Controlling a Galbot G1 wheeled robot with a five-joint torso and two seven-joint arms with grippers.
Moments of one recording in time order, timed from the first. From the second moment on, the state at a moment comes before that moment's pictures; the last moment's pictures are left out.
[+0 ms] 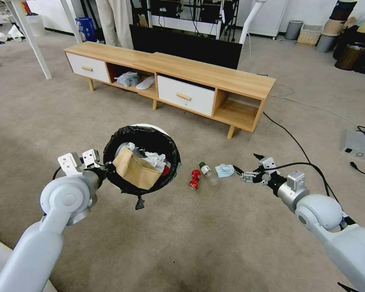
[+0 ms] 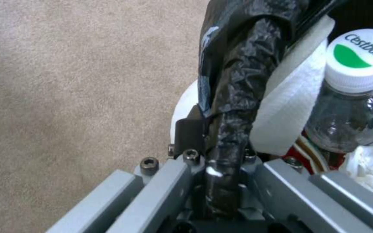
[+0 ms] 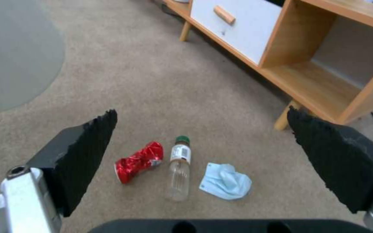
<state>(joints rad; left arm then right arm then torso) 0.99 -0.99 -0.44 -2.07 -1.37 0.66 -0.85 -1.09 0.74 0.29 1.82 0.56 -0.17 -0.14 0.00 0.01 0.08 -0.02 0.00</state>
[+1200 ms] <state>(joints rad) 0.98 -1.00 -0.43 -2.06 -1.36 0.64 -0.83 -1.08 0.75 0.28 1.80 0.55 -0.07 -0.19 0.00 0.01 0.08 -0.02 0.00</state>
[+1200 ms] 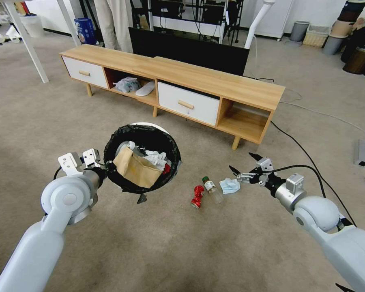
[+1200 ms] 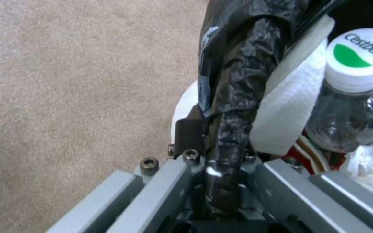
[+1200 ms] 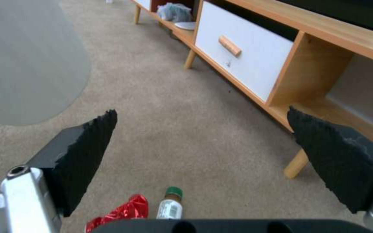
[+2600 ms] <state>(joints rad) 0.97 -1.02 -0.42 -2.04 -1.35 0.64 -0.82 -1.07 0.76 0.27 1.77 0.55 -0.01 -0.20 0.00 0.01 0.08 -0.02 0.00</state>
